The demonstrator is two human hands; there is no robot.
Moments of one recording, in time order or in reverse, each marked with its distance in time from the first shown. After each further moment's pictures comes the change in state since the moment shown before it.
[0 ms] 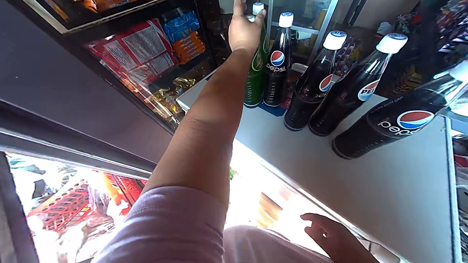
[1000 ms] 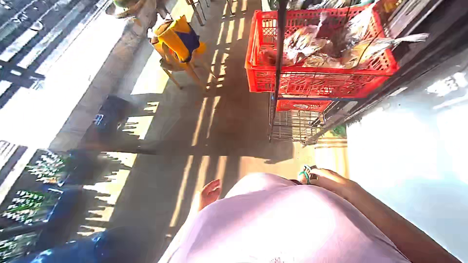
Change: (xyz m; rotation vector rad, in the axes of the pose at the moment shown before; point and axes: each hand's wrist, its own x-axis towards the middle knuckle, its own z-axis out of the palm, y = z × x) left_hand -1.017 0.009 -0.449 0.007 0.598 -1.408; right_hand -0.032 -0.027 0.406 -1.074 -0.958 -0.344
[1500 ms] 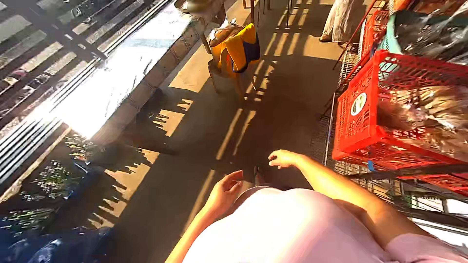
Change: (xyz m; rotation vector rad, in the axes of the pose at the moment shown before) left_hand 0.169 0.047 -0.194 -0.162 -0.033 0.182; right_hand 0.243 -0.410 -0.125 -0.082 -0.180 -0.325
